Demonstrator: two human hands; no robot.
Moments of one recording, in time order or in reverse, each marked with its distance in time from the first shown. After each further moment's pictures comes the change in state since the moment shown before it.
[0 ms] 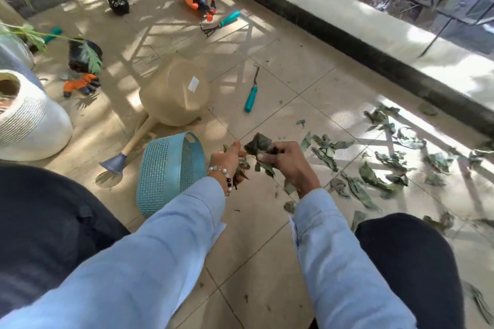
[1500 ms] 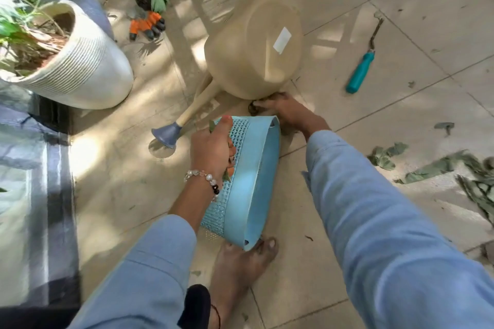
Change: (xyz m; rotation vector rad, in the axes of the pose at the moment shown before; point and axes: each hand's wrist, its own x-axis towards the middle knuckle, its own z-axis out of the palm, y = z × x) left_hand 0.116 0.009 -0.124 -0.165 0.344 0.266; right_hand 0.260 0.036 0.199 -0.957 -0.623 -0.582
